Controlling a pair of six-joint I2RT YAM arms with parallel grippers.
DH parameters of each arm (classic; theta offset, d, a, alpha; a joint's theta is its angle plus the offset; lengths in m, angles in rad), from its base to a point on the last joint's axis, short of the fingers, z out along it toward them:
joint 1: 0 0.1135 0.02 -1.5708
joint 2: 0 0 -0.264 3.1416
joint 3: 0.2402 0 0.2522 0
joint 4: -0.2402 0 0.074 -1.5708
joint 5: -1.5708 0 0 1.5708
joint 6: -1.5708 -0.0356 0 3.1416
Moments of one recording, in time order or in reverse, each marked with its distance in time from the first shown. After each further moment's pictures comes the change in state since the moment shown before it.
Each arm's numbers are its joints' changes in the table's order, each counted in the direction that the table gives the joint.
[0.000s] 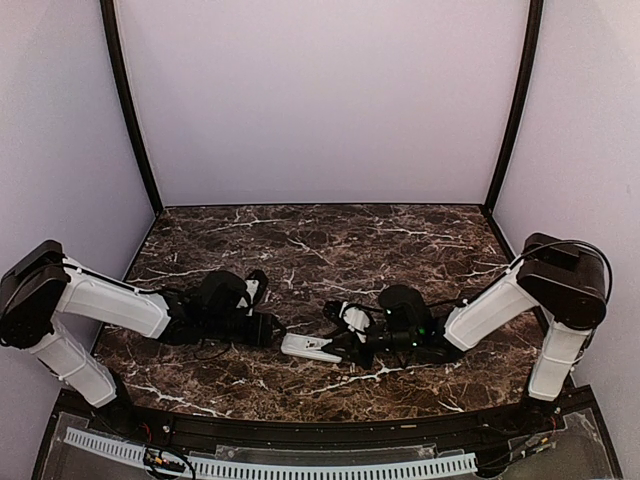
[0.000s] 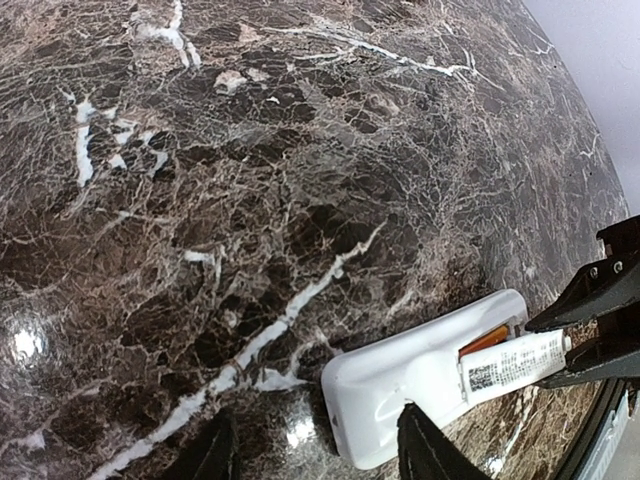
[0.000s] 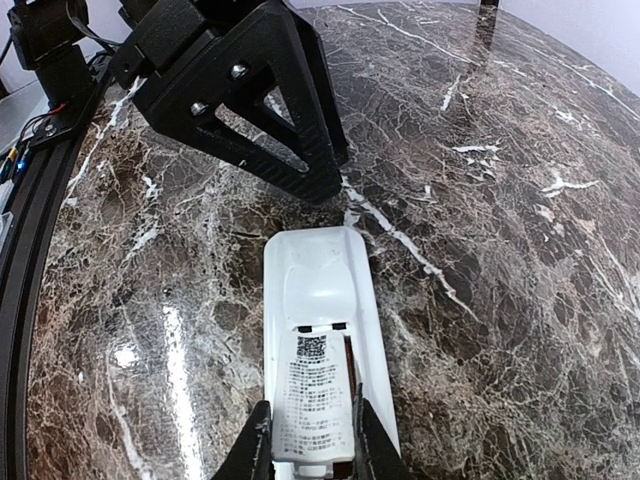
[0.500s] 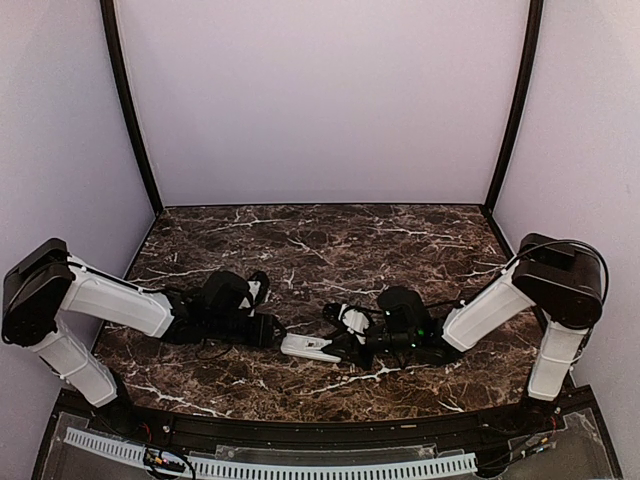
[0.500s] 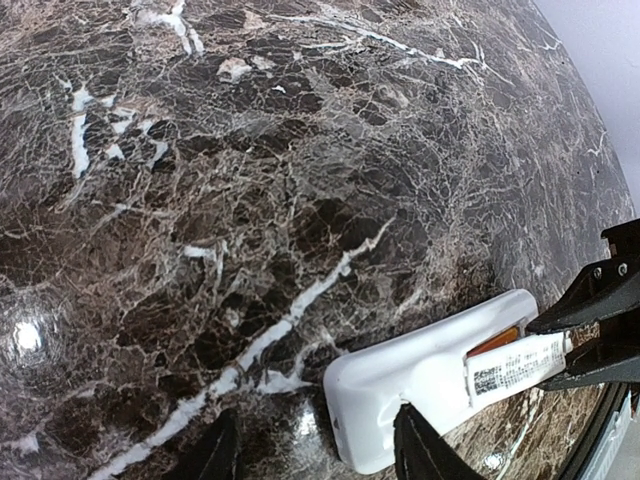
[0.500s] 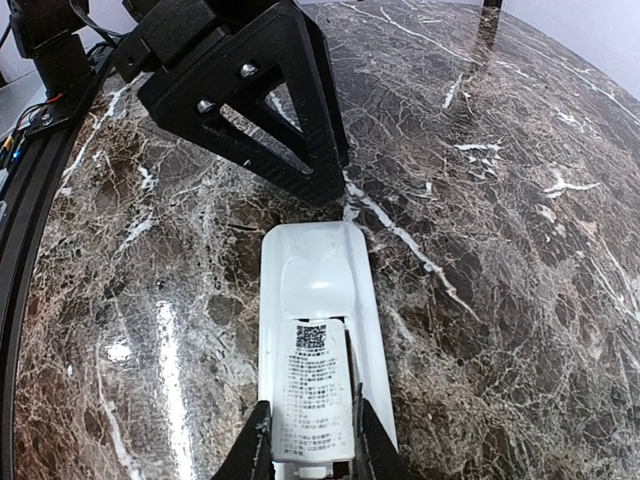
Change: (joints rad) left arm 0.000 0.025 0.013 -0.008 0.004 0.010; right arm 0.000 0.021 -0.002 0.021 -0.003 0.027
